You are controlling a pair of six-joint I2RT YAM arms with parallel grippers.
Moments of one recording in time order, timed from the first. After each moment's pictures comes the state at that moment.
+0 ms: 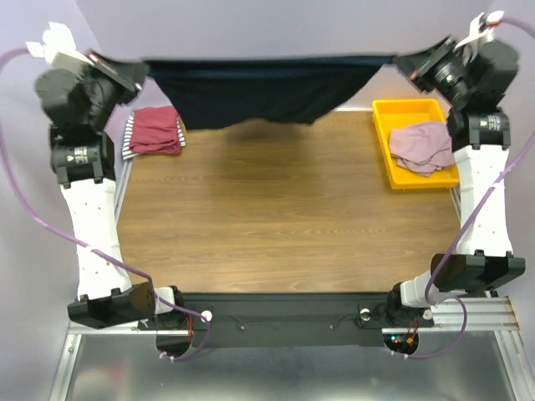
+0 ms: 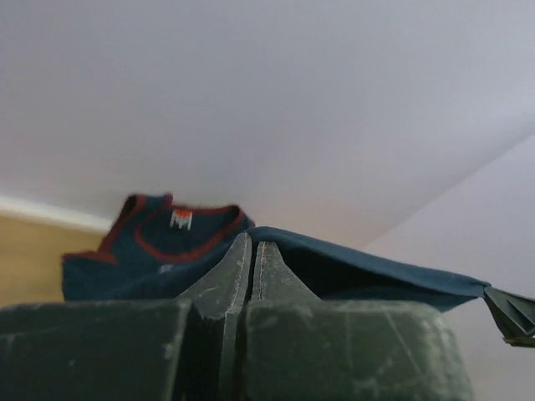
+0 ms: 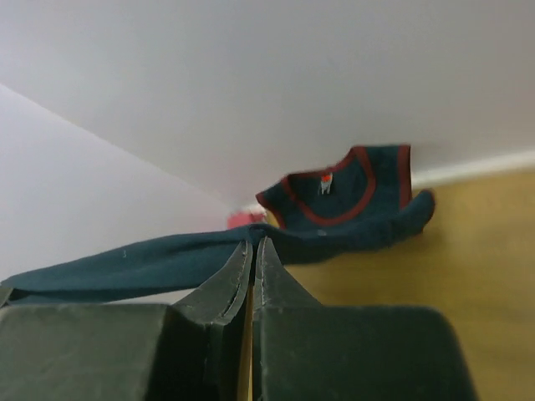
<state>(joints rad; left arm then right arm) 0.19 1.30 1.84 -0.32 0.39 -0.78 -0.08 1.49 1.98 -0.38 -0.41 0.77</state>
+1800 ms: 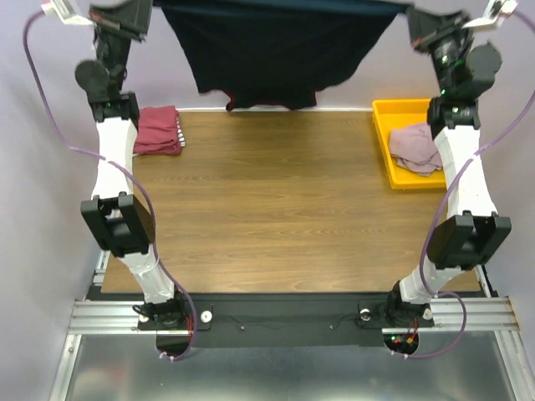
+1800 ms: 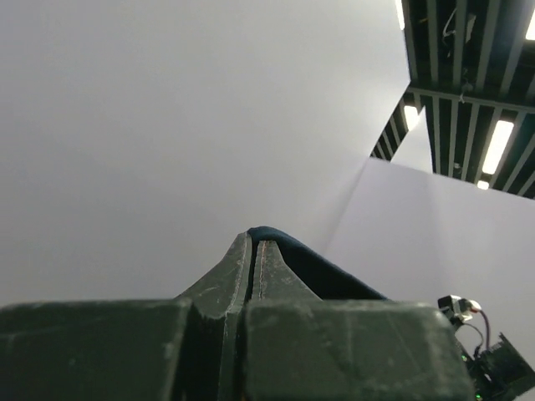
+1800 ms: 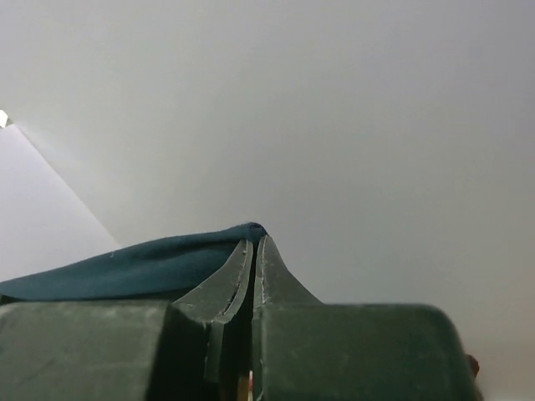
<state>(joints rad) 0.14 1.88 2.06 0.81 0.43 -1.19 -0.08 1.71 1.94 0.38 -0.27 0.82</state>
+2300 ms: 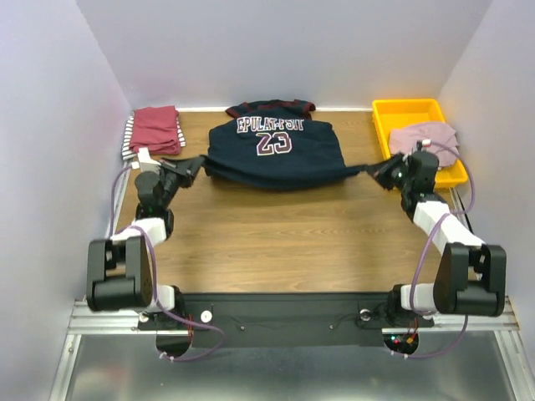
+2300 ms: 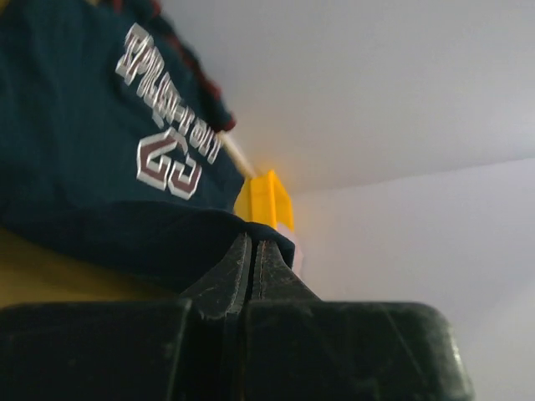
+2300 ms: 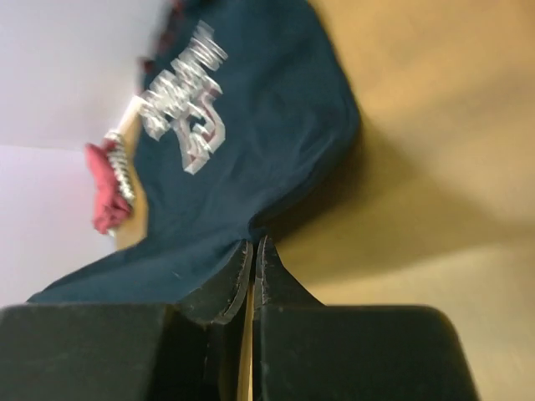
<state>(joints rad) 0.11 1.44 0.56 0.92 0.43 -1.29 -0.08 1.36 0.80 0.20 -0.34 0.84</state>
